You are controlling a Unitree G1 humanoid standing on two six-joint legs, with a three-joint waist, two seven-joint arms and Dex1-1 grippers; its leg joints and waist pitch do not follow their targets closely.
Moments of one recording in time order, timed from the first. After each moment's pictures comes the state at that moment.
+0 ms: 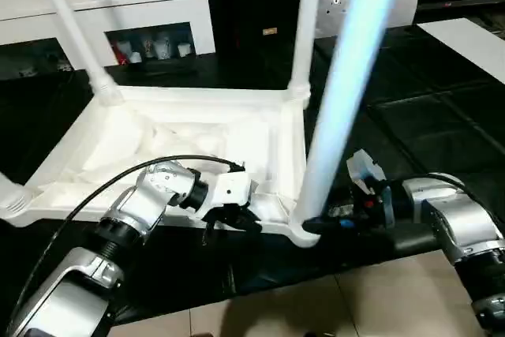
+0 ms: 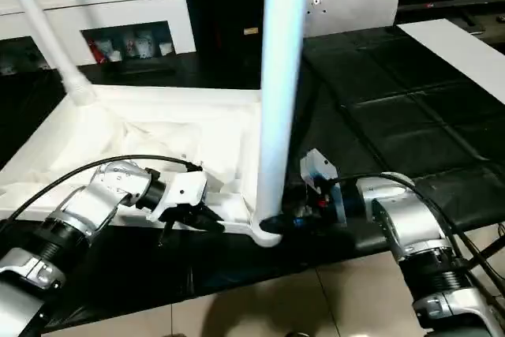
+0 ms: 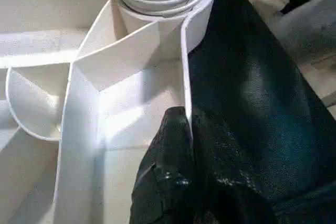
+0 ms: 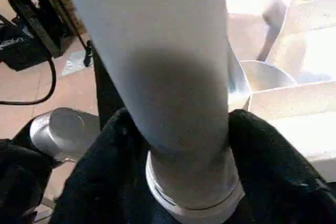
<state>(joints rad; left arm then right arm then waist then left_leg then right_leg) -0.62 0.39 -0.43 0.57 0.06 -0.10 -1.39 -0.42 -0.54 0.19 0.33 0.27 0.27 1.45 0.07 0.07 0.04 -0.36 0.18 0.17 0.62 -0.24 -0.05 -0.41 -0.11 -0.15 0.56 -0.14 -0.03</state>
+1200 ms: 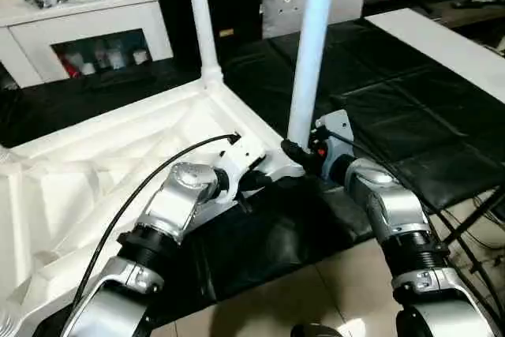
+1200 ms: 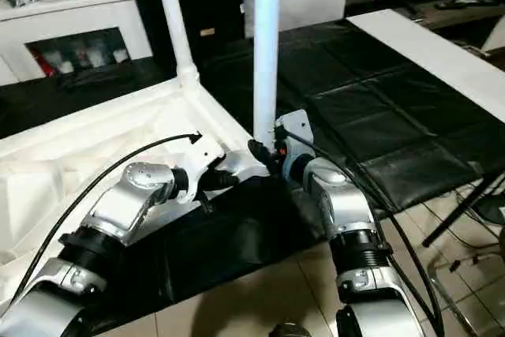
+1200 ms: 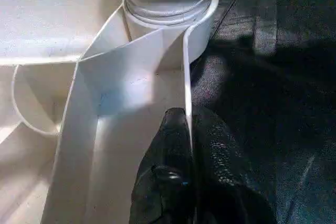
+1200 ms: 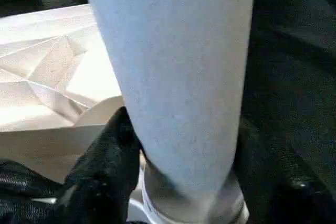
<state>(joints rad) -0.57 0.16 -0.25 0.44 0.10 0.41 -0.82 -0.54 -0.14 0.00 0.47 0.12 0.34 0.56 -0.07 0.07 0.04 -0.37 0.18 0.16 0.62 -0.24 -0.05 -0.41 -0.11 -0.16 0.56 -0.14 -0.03</state>
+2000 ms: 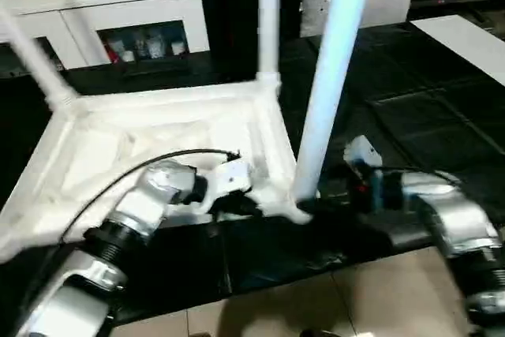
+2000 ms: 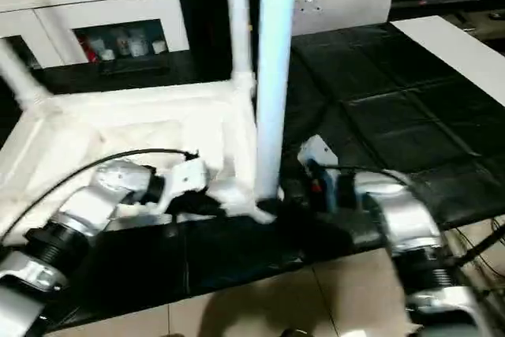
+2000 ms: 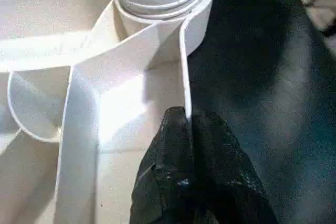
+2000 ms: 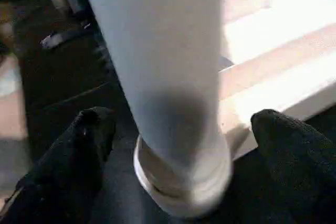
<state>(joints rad) -0.59 0.39 -0.39 0.50 0.06 0.03 -1.28 -0.43 -0.50 0.14 0.33 0.23 0.28 1.29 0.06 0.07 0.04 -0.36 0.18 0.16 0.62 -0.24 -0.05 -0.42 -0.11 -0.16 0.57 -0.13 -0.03</state>
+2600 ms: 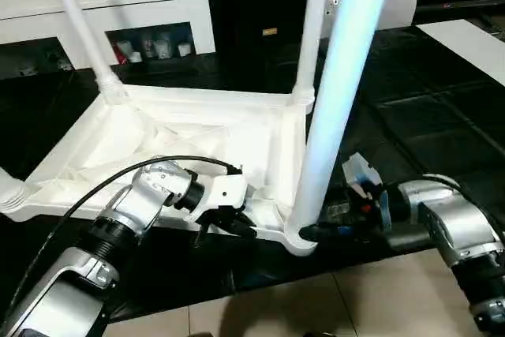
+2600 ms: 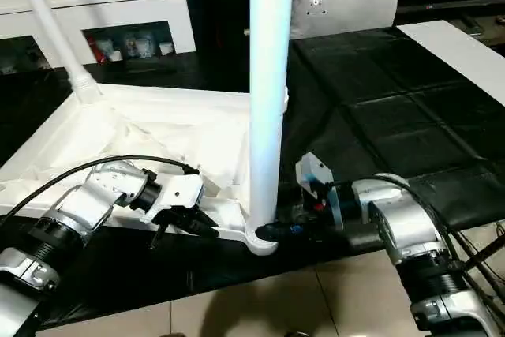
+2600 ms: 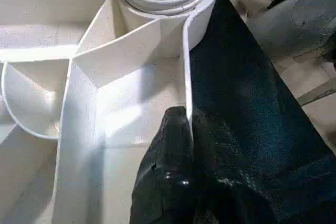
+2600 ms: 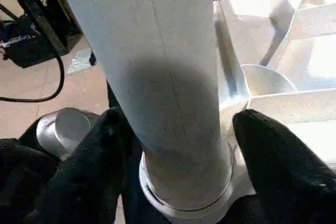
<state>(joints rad) -0.60 0.42 -0.44 0.53 0.05 -0.05 -1.43 -0.40 -0.53 0.20 0.29 0.27 0.28 1.45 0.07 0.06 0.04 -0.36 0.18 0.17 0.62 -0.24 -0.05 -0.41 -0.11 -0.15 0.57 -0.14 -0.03</state>
